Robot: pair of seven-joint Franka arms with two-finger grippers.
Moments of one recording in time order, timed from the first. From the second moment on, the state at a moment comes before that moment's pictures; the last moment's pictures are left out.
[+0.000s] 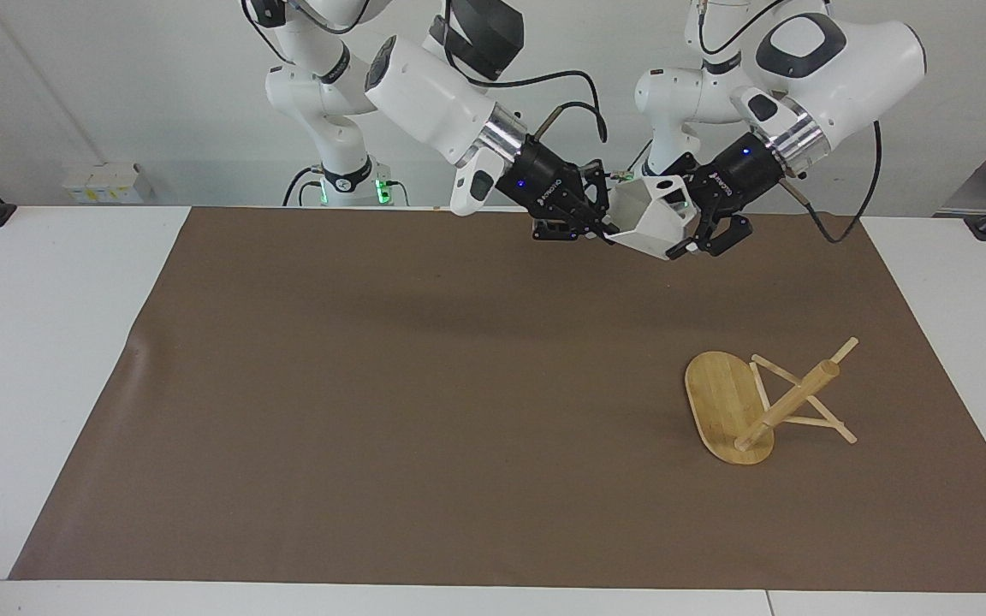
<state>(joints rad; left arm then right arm) -0.19 -0.21 -0.01 -2.02 -0.90 2.08 1.42 0.04 0.23 0.62 -1.61 0.75 2.47 0.13</state>
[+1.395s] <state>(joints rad) -0.19 -0.21 0.00 -2.03 -0.92 2.11 1.42 0.04 0.23 0.62 -1.62 0.75 2.46 0.21</state>
